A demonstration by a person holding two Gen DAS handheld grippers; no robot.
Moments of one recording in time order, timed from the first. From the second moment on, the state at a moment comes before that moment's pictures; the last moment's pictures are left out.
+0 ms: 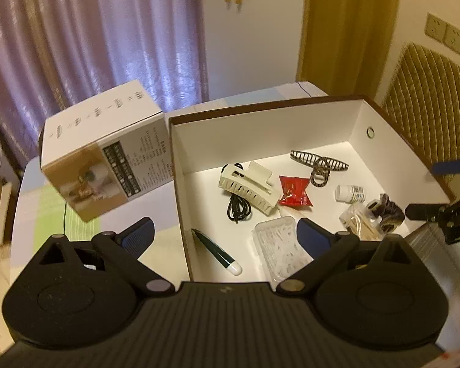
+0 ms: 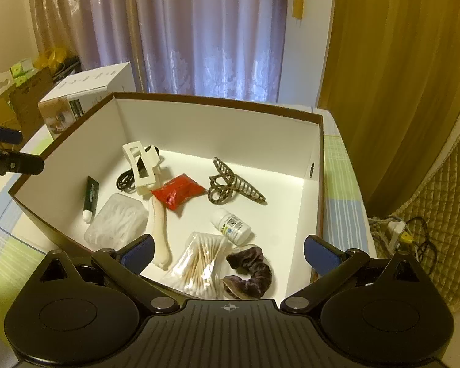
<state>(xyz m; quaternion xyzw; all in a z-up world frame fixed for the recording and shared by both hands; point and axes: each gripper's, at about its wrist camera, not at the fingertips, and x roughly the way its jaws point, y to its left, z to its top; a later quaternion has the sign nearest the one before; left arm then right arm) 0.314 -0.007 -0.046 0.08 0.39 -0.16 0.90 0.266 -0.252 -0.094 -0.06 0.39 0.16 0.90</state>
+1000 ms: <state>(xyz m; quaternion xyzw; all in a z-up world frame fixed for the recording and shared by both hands) 0.224 -0.019 0.011 0.06 0.37 -0.05 0.93 0.199 -0.248 -0.050 -0.06 0.36 0.14 0.92</state>
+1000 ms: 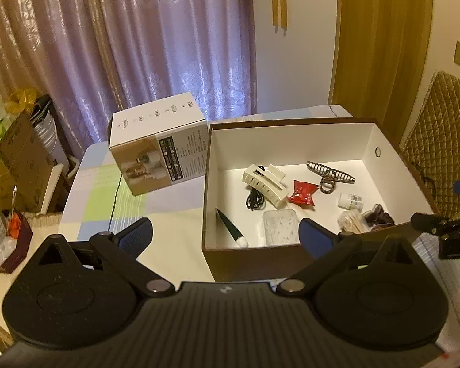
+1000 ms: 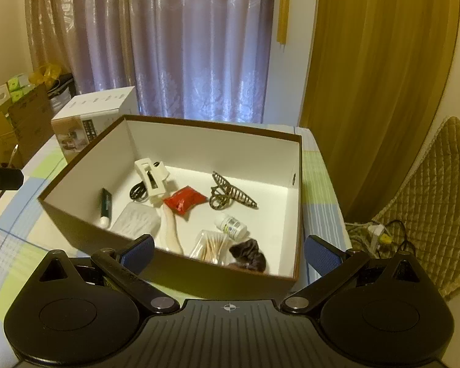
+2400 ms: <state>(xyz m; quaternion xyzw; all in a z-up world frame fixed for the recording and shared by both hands) 0.122 -0.047 0.023 0.05 0.38 0.00 0.92 0.121 -0.258 -0.030 -0.04 0.36 0.17 0.92</state>
